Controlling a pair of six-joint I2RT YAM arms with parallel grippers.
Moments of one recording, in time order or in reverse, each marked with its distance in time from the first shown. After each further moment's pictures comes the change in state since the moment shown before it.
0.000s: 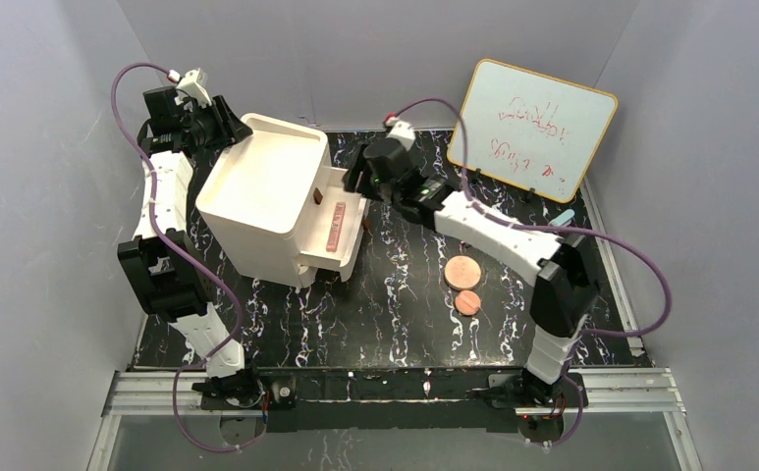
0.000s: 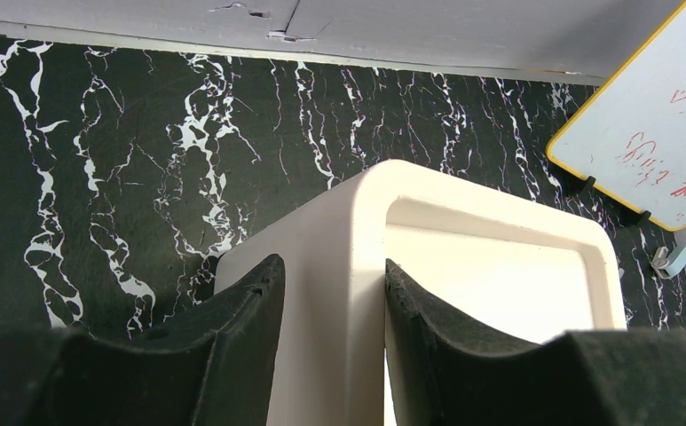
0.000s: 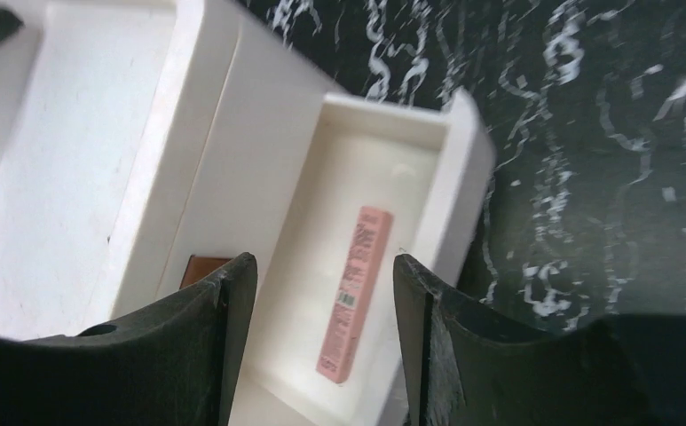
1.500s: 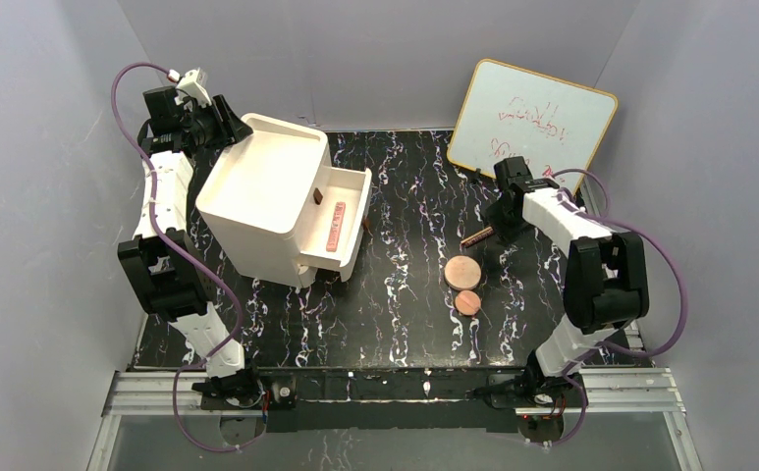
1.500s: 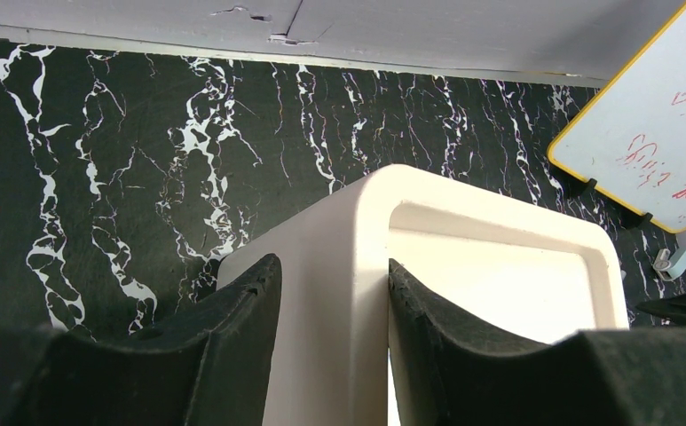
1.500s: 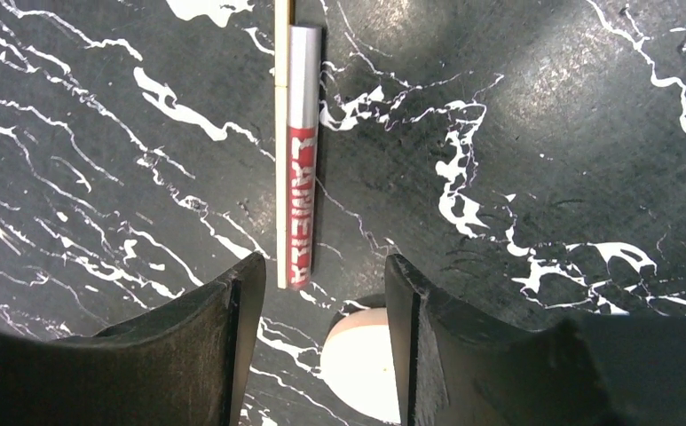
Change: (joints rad) left arm 0.000 0.004 0.000 0.009 0.000 0.000; right arm -0.680 -0.161 -0.459 -0.410 -0.069 0.376
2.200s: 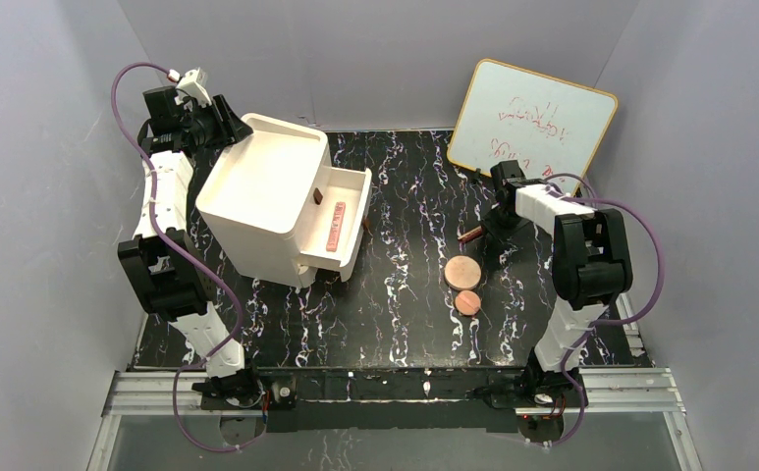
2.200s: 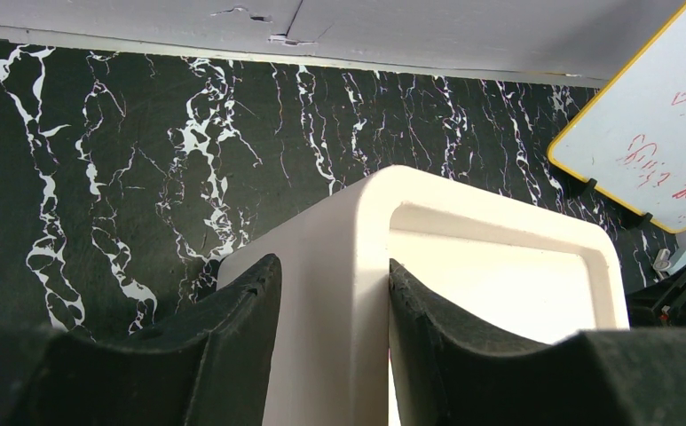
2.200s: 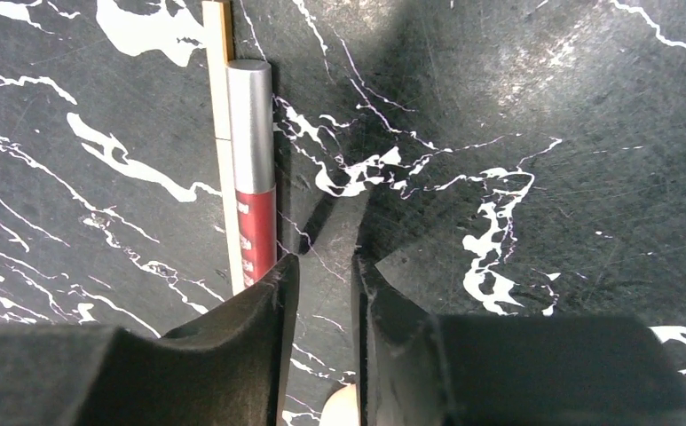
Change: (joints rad) left arm 0.000 0.002 0.002 0.000 0.000 0.000; right arm -0.035 0.181 0.032 0.075 -0.050 -0.035
